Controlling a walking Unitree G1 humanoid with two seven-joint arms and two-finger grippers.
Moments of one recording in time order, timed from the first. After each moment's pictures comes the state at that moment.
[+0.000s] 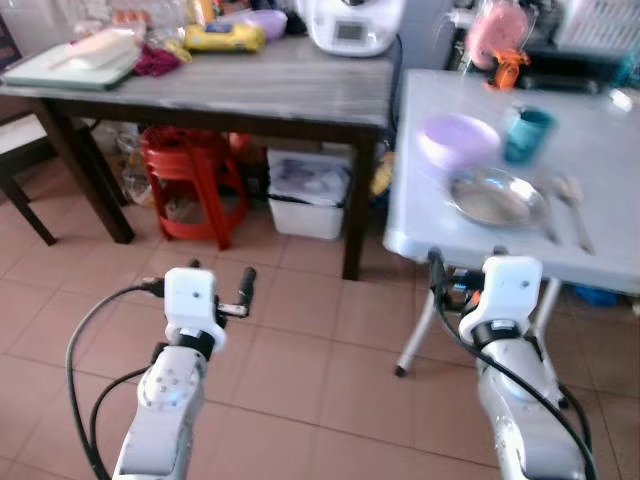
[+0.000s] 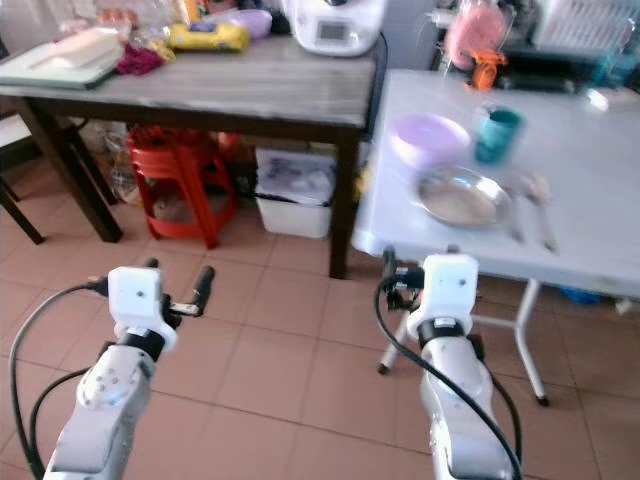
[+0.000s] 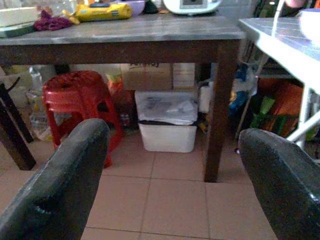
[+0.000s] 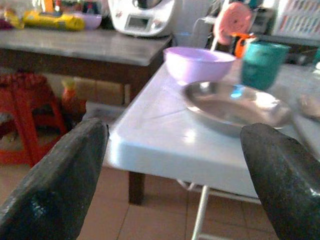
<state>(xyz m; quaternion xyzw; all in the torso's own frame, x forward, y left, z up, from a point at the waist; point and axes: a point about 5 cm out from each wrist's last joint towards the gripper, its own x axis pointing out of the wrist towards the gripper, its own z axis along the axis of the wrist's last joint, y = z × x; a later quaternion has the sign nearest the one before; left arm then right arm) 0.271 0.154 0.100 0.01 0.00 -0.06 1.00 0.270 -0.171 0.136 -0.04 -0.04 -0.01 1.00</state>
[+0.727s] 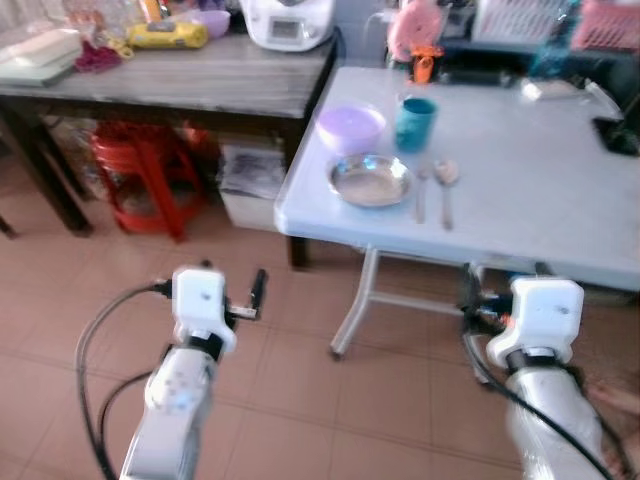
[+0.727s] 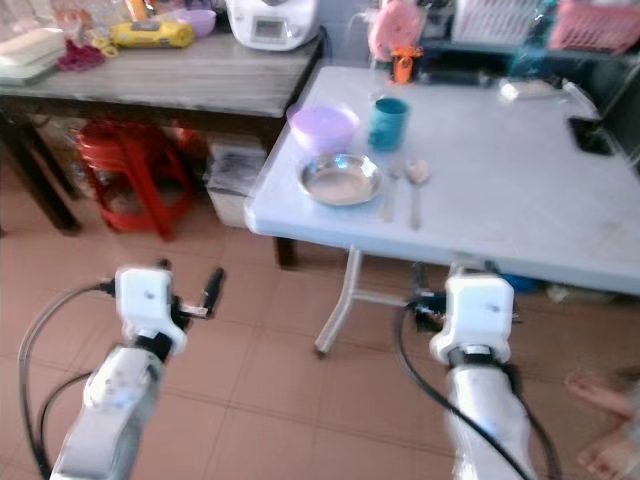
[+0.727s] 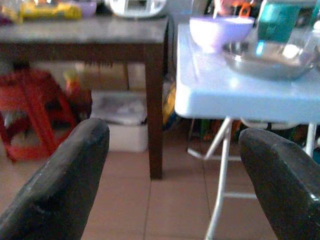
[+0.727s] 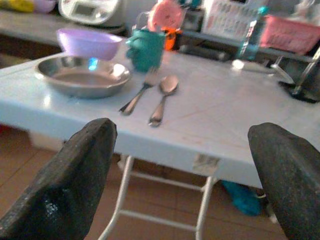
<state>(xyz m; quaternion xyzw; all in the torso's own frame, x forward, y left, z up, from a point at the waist) 0.266 0.151 0.101 0.00 0.00 -0.06 1.00 0.238 -0.181 0.139 -0.08 -0.04 -0.04 1.00</state>
